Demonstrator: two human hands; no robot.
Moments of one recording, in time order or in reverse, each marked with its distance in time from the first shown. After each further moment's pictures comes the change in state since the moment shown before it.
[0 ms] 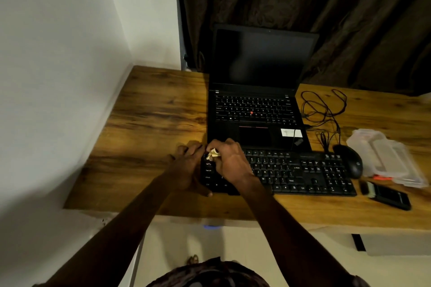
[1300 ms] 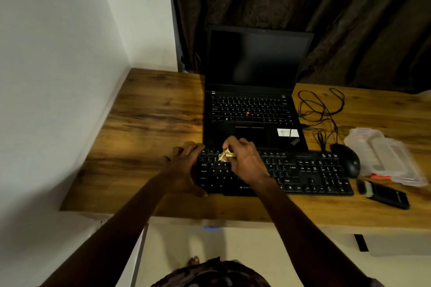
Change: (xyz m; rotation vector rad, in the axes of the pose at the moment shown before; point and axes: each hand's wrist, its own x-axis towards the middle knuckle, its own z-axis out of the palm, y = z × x) left_hand 0.001 -0.003 0.000 -0.089 0.000 0.025; right_hand -0.005 0.056 -0.012 -0.018 0.042 -0.051
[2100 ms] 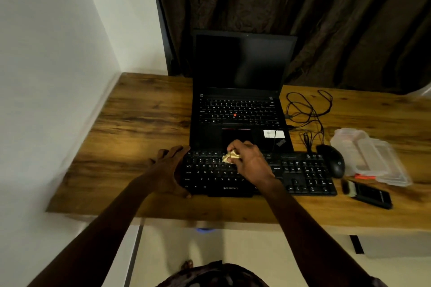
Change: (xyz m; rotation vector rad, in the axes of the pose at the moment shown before) left_hand 0.003 -0.001 0.001 0.054 -0.060 -0.068; right_hand -0.020 0.043 -0.037 0.050 -0.050 0.081
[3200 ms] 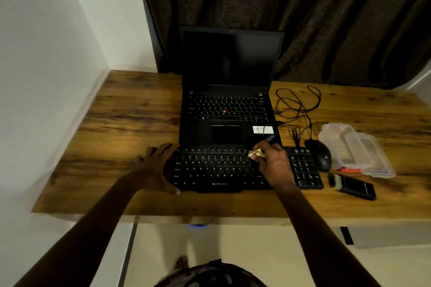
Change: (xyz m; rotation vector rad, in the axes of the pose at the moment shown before) left_hand 0.002 -0.003 0.005 0.033 0.029 -0.007; right_hand -0.037 0.063 -0.033 -0.092 0.166 0.292
